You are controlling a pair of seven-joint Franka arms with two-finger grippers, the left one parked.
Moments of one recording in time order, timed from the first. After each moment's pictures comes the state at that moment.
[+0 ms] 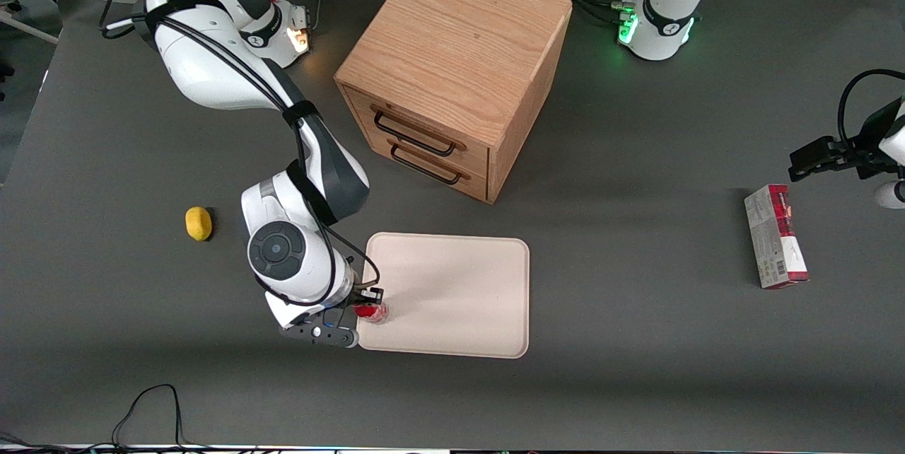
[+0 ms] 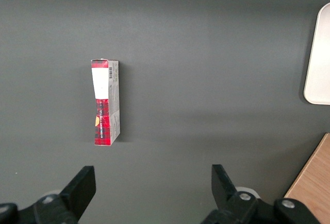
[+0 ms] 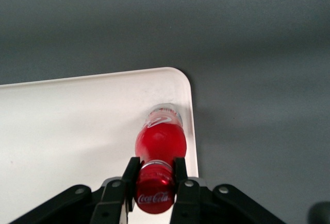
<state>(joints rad) 0.34 0.93 0.14 -0.91 -0.12 1.88 0.64</state>
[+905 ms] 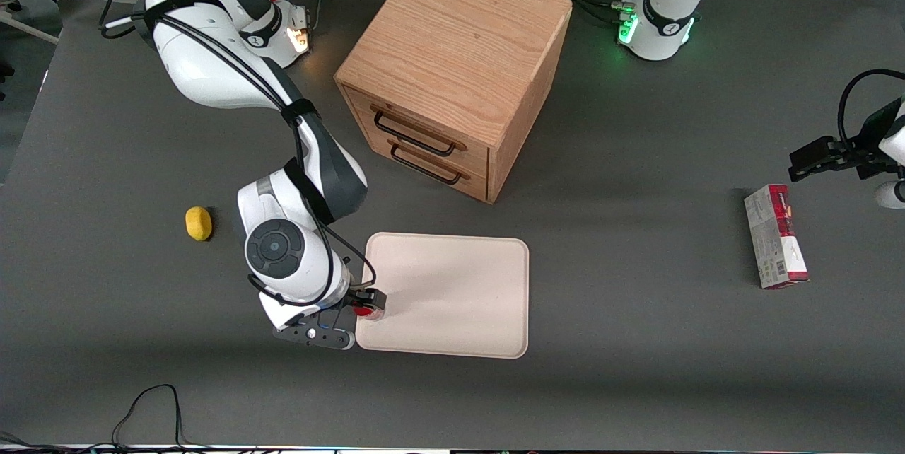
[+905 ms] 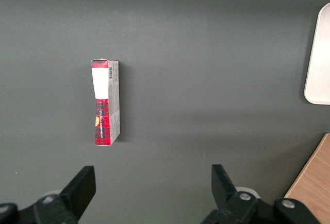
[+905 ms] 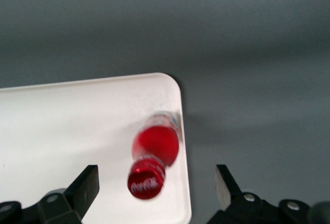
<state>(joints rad) 0.34 0.92 0.14 -0.87 -0.16 1.81 0.64</state>
